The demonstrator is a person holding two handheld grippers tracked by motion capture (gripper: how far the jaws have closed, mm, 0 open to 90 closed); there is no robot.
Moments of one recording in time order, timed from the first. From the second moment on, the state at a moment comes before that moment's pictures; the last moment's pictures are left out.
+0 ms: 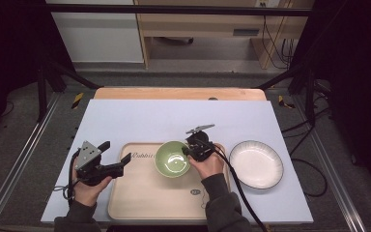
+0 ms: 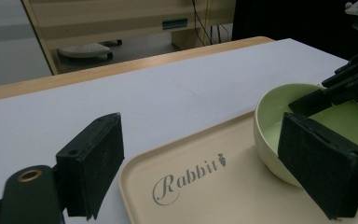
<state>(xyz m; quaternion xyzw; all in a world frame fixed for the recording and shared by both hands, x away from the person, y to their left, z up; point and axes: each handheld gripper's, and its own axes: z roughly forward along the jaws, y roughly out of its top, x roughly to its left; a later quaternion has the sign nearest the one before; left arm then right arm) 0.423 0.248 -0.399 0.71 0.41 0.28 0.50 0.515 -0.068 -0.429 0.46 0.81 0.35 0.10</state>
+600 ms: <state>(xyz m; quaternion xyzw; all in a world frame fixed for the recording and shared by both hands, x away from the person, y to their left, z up) 0.423 0.248 -0.400 0.71 0.41 0.28 0.50 0.519 -0.067 -0.434 0.46 0.81 0.34 0.08</state>
